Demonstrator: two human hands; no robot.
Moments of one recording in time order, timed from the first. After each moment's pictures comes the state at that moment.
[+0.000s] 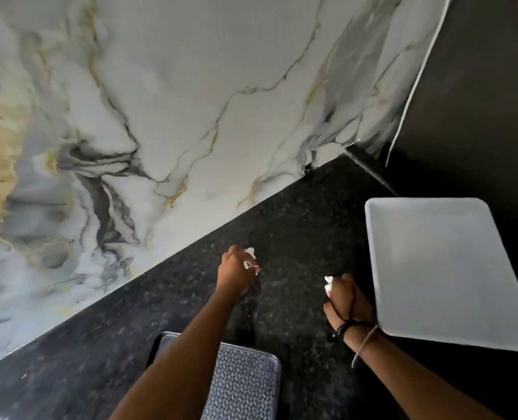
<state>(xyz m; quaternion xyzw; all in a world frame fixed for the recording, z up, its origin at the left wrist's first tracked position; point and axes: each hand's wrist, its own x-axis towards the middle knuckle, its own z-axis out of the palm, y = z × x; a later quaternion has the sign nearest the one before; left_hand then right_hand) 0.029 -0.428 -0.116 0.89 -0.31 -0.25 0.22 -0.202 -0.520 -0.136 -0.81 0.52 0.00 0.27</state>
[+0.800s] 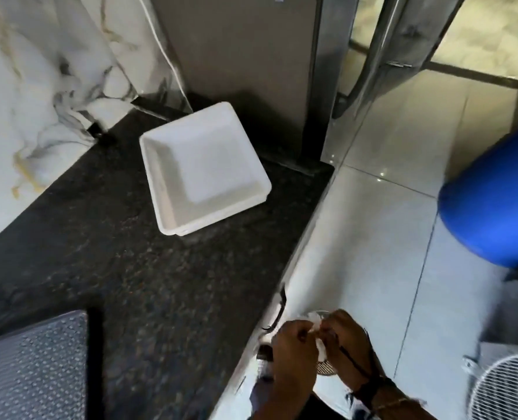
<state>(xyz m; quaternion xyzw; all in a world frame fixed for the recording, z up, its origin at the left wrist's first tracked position) -0.504 -0.344 -0.162 0.76 -0.36 -0.45 0.30 -0.623 -0.367 -0.145 -0.70 0.59 -0.17 0.37</state>
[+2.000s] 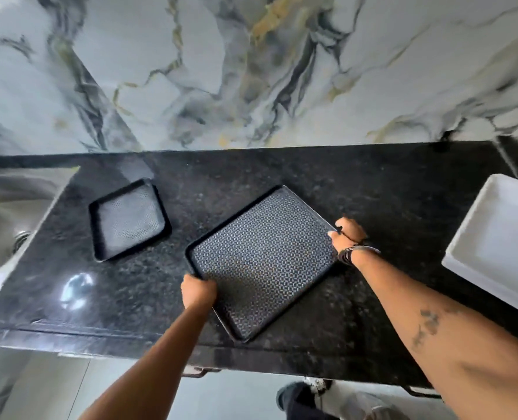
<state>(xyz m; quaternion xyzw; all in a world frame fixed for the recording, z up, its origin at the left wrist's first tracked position) -0.192 -0.026 -0.111 0.88 0.31 -0.14 0.33 -0.188 -0.367 -0.104 -0.90 0.30 0.09 0.31</state>
